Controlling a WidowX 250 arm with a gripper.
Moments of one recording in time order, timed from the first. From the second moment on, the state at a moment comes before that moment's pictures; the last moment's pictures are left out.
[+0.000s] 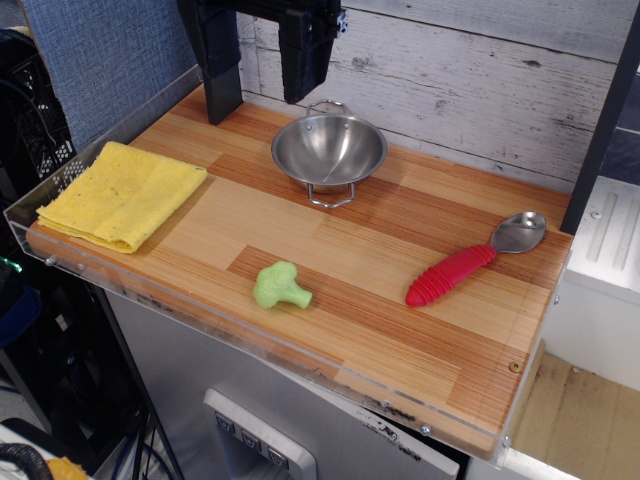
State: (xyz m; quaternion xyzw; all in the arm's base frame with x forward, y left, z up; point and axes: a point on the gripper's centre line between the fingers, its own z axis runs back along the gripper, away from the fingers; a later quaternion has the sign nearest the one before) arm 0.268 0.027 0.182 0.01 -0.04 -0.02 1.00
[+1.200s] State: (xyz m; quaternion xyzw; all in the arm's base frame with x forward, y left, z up) arm 0.233 -0.001 0.078 0.04 0.00 -0.05 1.00
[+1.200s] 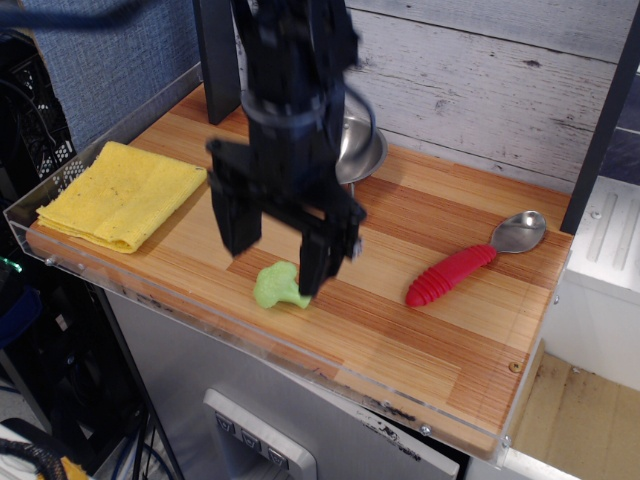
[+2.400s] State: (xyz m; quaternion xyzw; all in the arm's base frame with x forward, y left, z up) arm 0.251 0.028 0.016 0.04 0.02 0.00 1.00
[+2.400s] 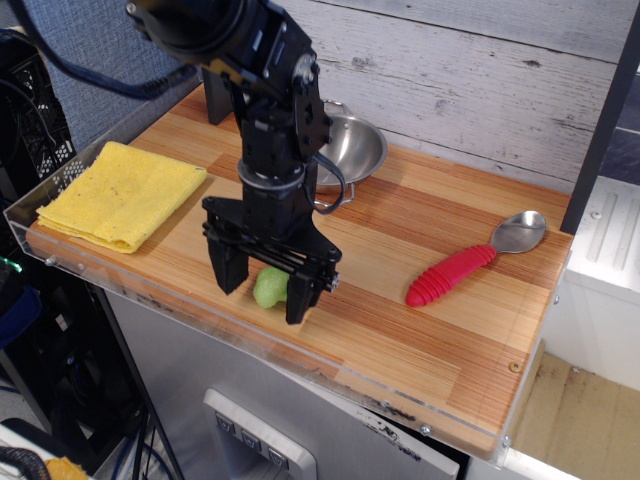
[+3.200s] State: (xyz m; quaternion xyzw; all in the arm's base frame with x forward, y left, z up) arm 0.249 0.026 0.006 0.02 0.03 0.01 1.00
